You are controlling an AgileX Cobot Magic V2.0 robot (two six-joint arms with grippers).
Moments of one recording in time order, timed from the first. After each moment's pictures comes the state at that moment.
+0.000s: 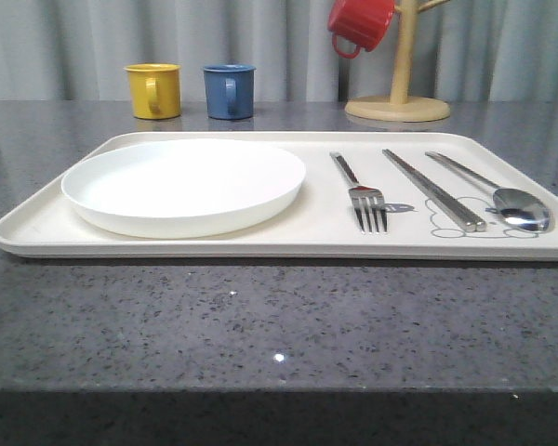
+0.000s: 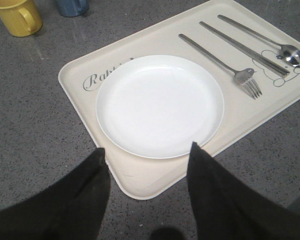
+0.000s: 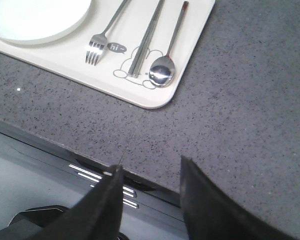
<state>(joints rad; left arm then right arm) -0.55 0.77 -0.93 0.00 0.80 0.08 0.16 0.43 -0.92 0.18 1.26 -0.14</state>
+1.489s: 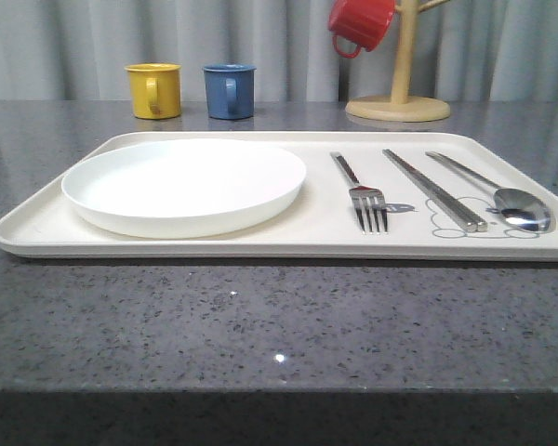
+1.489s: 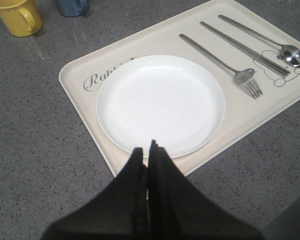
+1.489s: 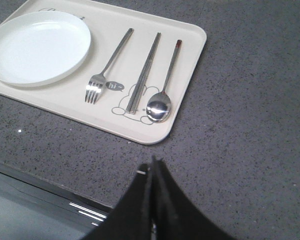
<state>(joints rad) -0.55 0.77 -0.93 0.00 0.80 0.08 0.16 0.43 -0.90 0.18 1.12 -0.10</state>
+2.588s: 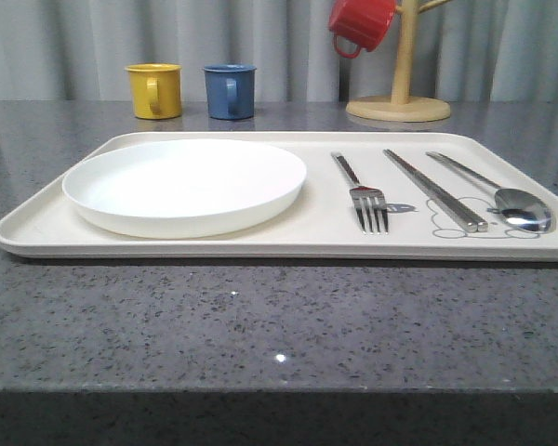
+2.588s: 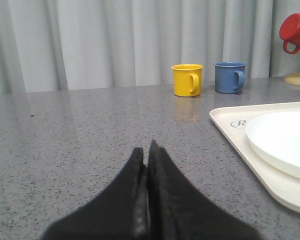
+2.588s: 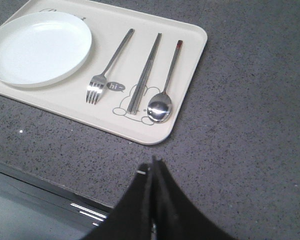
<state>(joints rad) -0.07 0.00 0.00 -0.01 0.04 0.08 0.16 0.43 -0.90 0.19 1.12 -0.10</state>
